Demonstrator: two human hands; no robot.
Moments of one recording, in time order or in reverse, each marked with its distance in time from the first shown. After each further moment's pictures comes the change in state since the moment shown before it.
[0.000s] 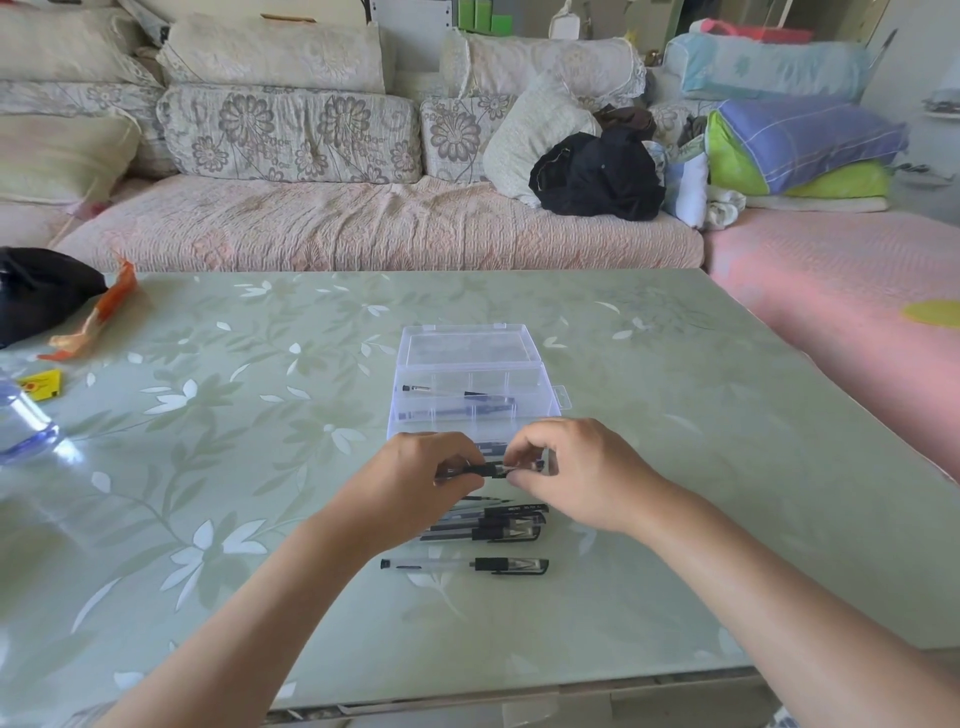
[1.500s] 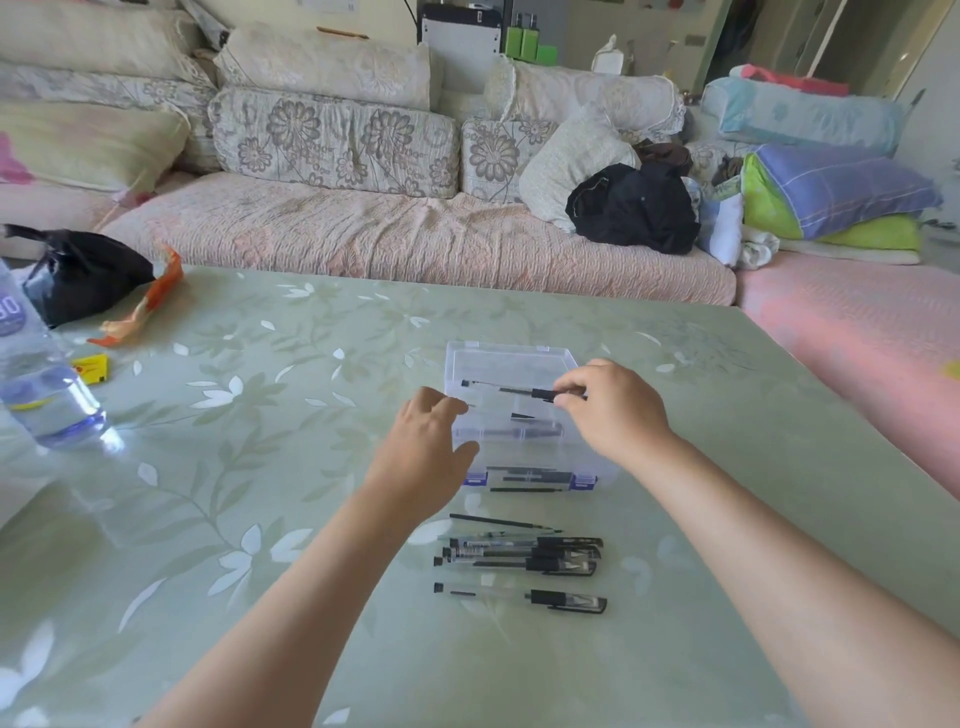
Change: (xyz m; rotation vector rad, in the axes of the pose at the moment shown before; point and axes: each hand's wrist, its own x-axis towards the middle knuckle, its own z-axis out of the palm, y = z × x) left_hand 0.027 -0.039 -0.022 0.173 0.244 -0.169; right_hand 0.095 0.001 -0.003 -0.230 0.272 0.181
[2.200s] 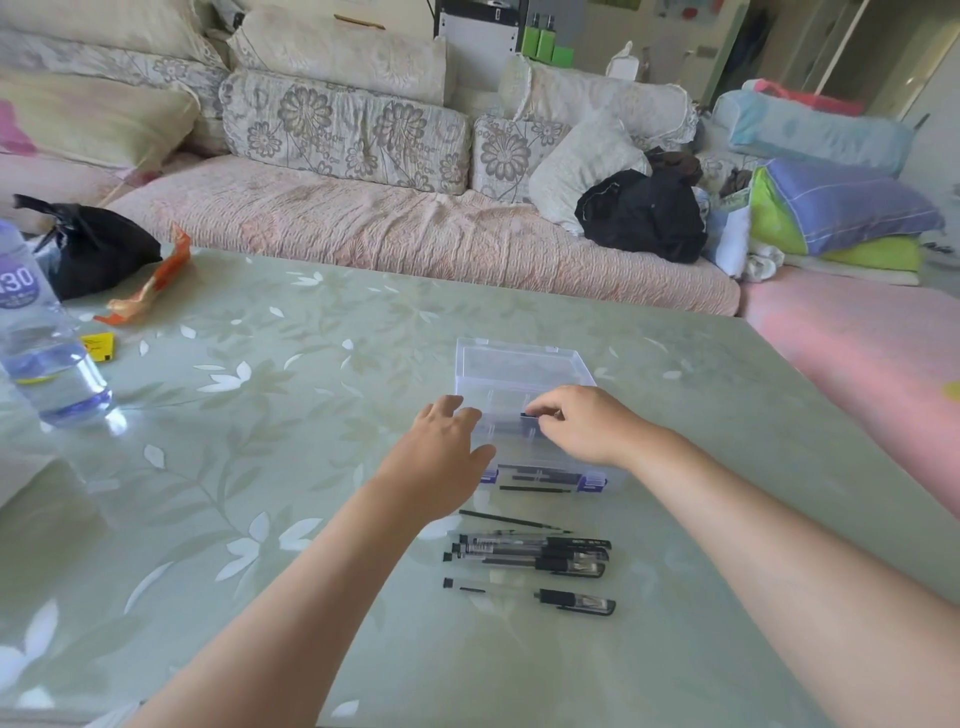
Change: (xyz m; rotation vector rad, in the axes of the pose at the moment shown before) left_hand -0.002 -0.003 -0.001 0.069 -0.170 -0.001; right_hand 0.013 -0.014 0.020 -0.015 -0.435 -0.148
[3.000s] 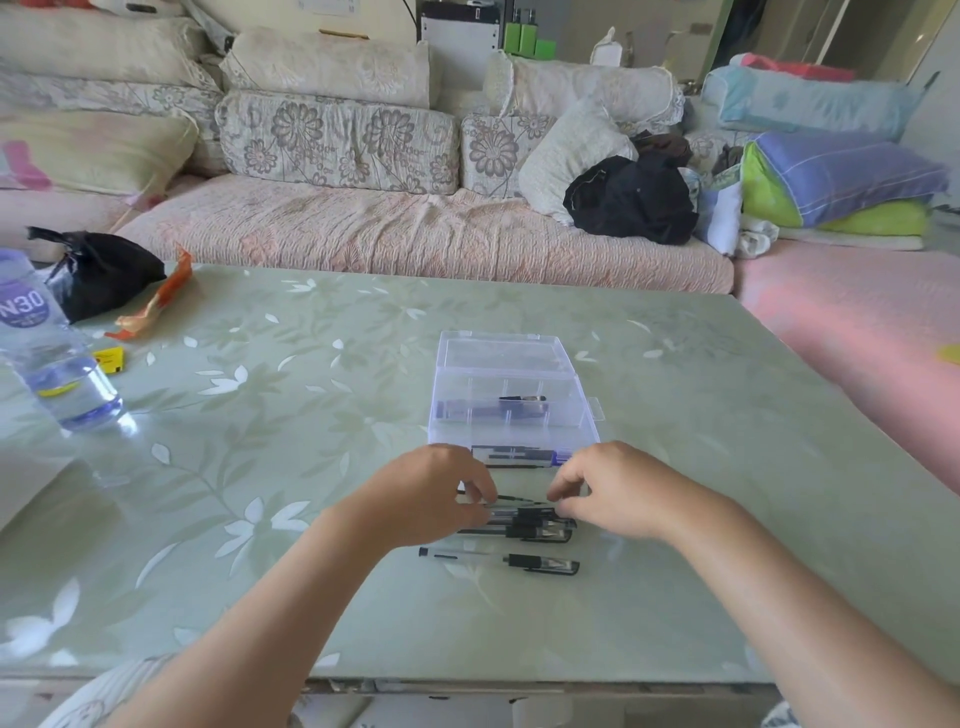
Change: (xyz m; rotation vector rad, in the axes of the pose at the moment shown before) left_hand -0.042 0.019 0.003 -0.039 -0.220 0.168; right_hand -0.115 0.011 0.003 -0.047 -0.128 0.029
